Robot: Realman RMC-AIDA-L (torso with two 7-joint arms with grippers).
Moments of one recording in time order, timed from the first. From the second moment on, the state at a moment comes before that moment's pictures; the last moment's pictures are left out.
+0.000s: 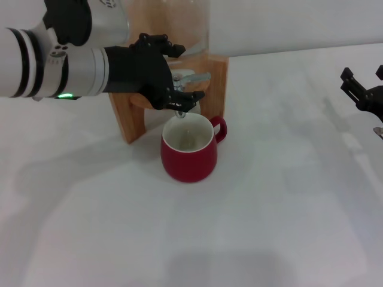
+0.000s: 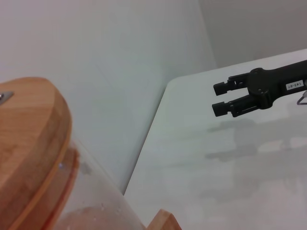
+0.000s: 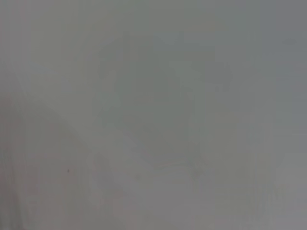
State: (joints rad) left arm -0.66 -2.08 1.49 1.31 2.12 1.08 -1.82; right arm 0.36 2.02 -1.77 -0.22 0.32 -1.07 0.41
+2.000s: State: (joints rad) left arm -0.71 -2.08 1.53 1.21 2.09 1.05 -1.74; right arm 0.35 2.02 -1.78 -0.22 0.32 -1.07 0.41
